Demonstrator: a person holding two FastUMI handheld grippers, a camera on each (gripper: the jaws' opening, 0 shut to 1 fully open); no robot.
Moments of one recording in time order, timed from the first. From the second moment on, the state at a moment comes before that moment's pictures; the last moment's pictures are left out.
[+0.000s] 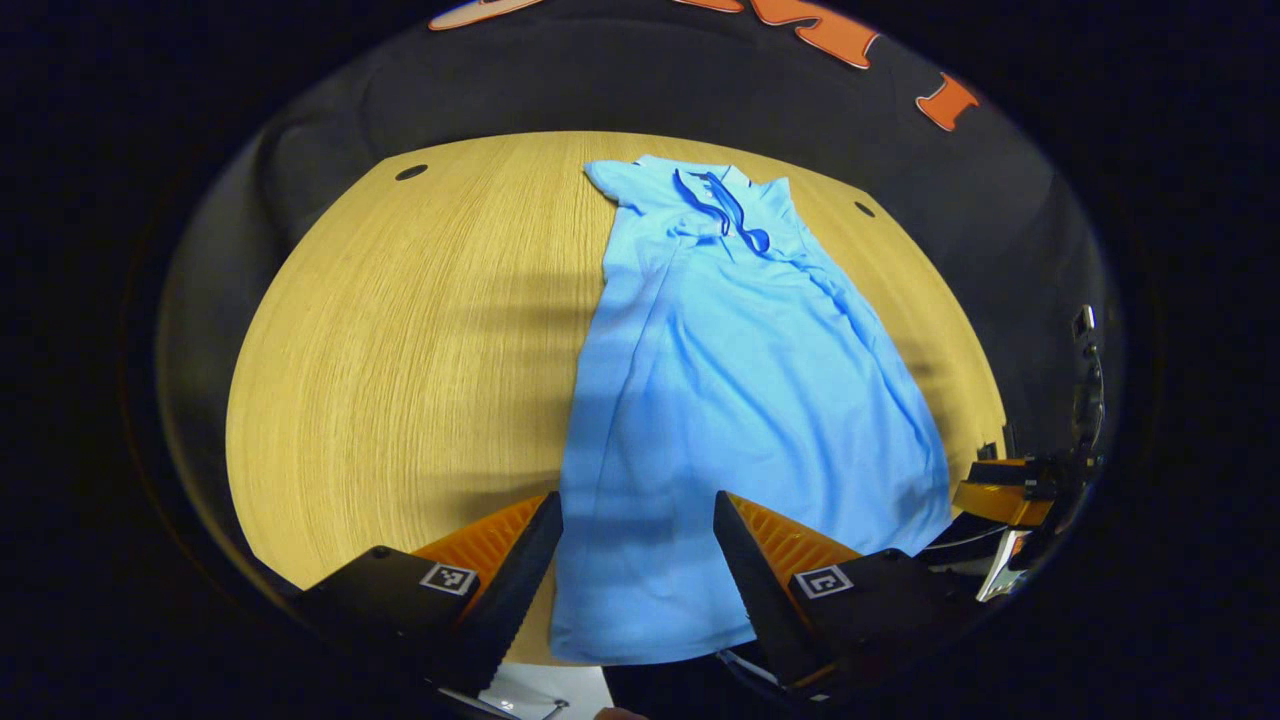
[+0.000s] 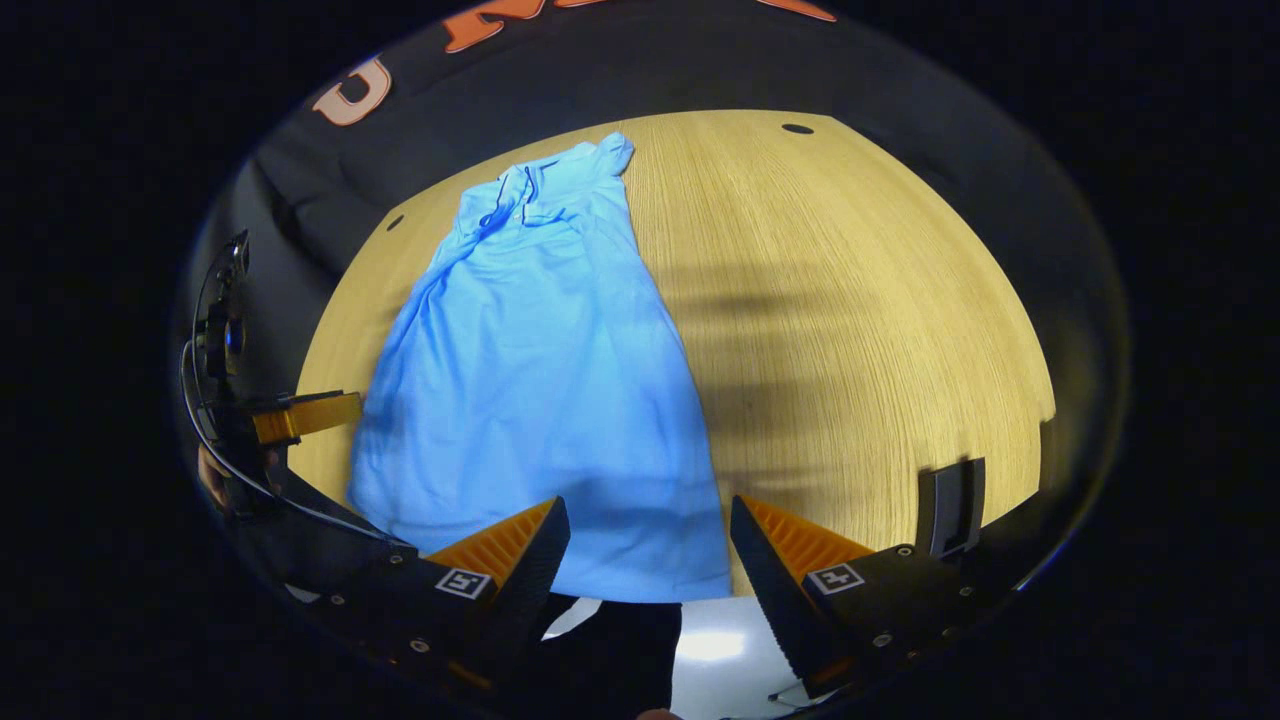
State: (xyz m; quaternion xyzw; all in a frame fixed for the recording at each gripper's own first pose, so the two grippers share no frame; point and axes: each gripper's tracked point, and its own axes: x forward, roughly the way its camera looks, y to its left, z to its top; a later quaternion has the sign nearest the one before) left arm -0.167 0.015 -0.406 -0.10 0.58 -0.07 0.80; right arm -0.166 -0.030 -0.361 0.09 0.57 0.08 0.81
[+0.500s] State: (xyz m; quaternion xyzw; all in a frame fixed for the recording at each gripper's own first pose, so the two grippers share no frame) left arm -0.246 0.023 -0.425 -0.09 0.62 -0.06 0.78; right arm -0.207 -0.029 -0.387 0.06 0.60 0.08 0.80
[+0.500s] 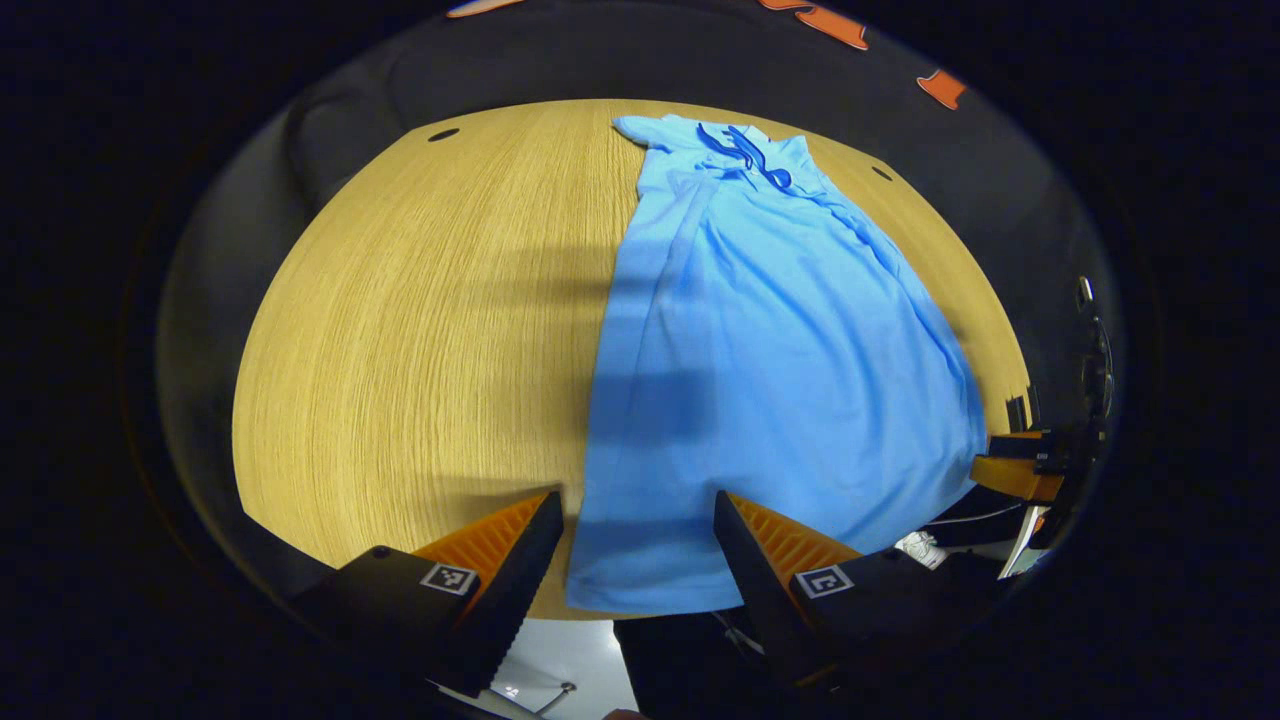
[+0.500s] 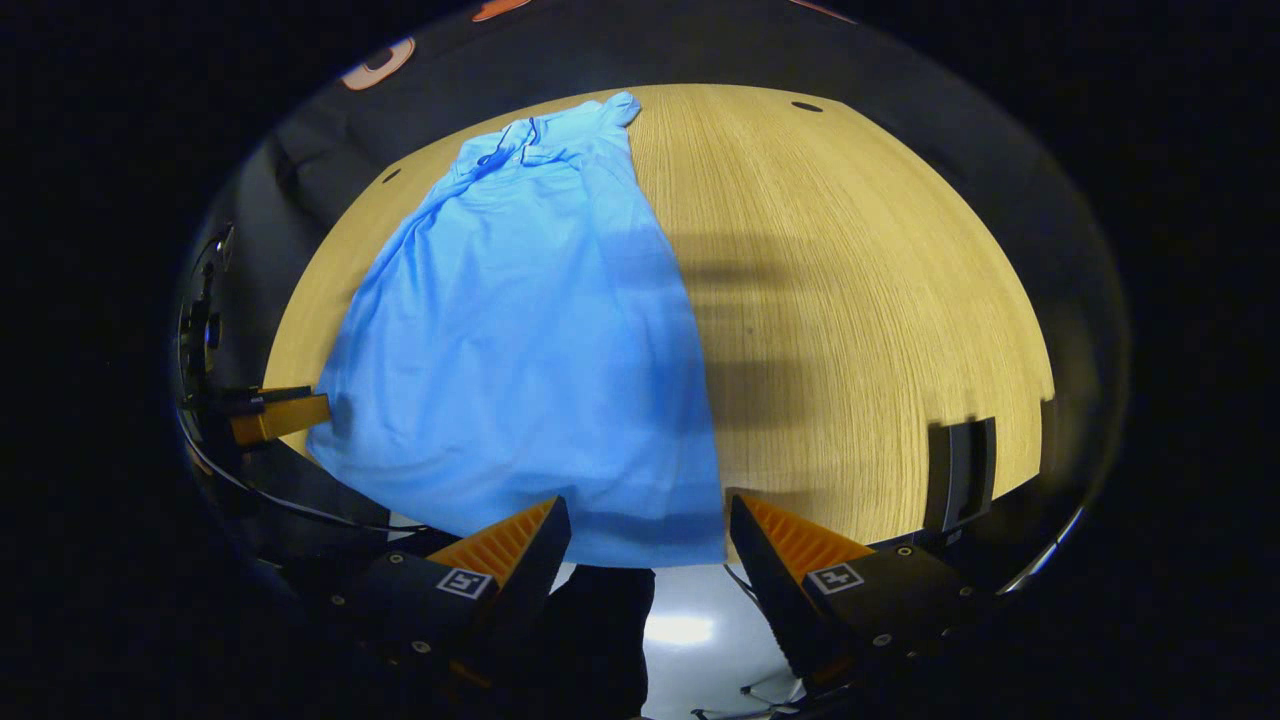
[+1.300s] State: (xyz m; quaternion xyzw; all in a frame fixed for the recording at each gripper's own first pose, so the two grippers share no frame) left arm -0.255 -0.007 -0.427 -0.05 0.61 -0.04 0.79; right arm -0.199 -0.027 -0.392 0.04 0.59 0.07 0.80
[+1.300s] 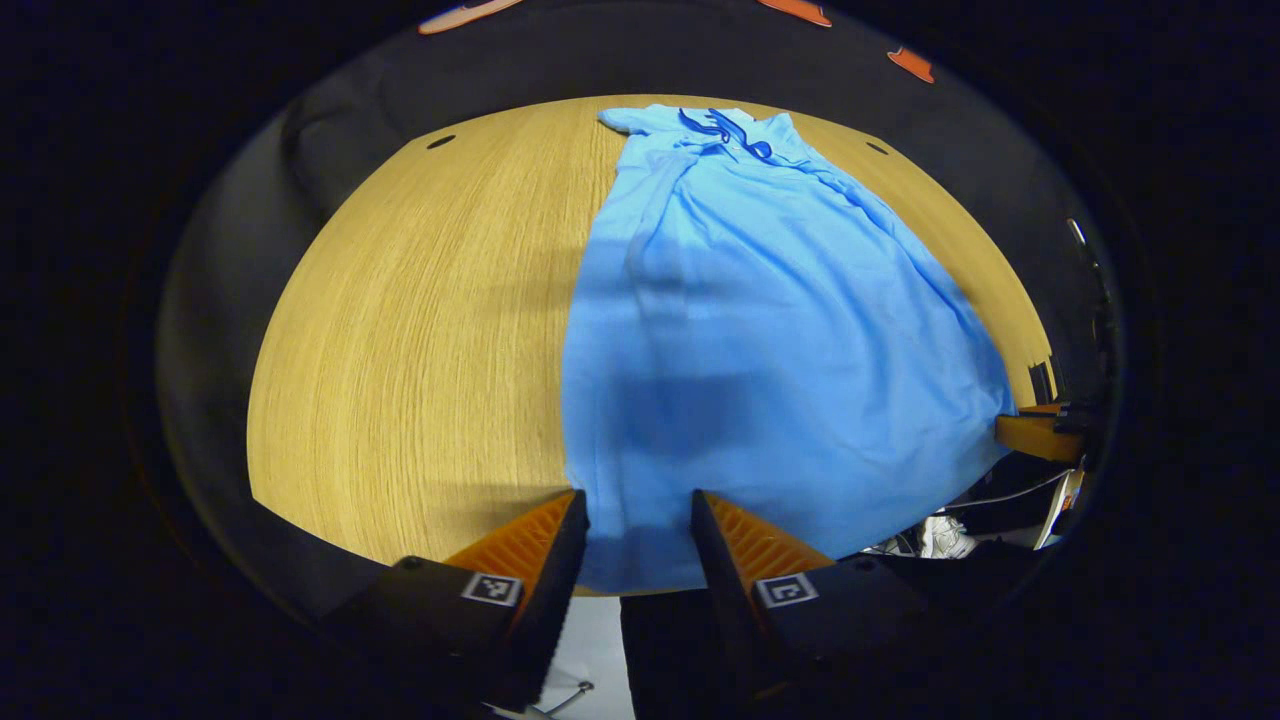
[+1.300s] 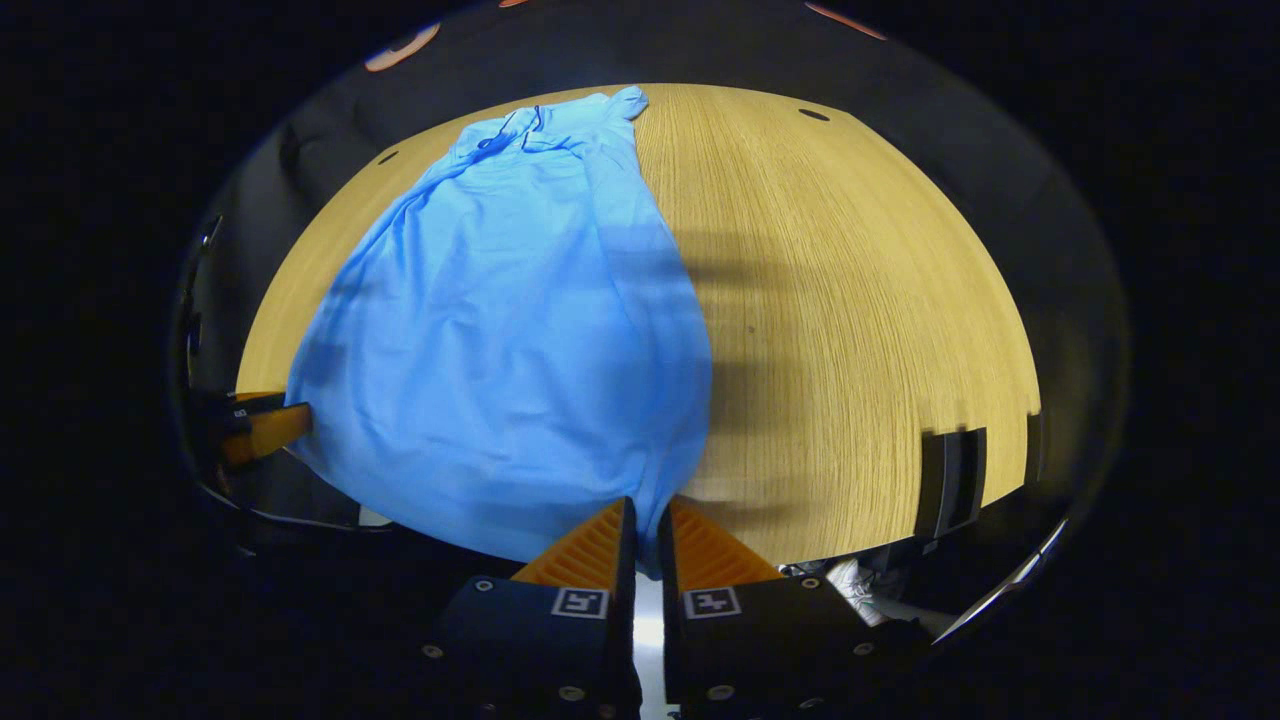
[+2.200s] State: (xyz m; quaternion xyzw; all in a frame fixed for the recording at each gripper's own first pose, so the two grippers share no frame) left arm -0.189 -0.020 -0.367 -0.08 0.57 -0.03 0.82; right arm -0.142 -0.005 -0.317 0.16 0.52 0.12 0.83
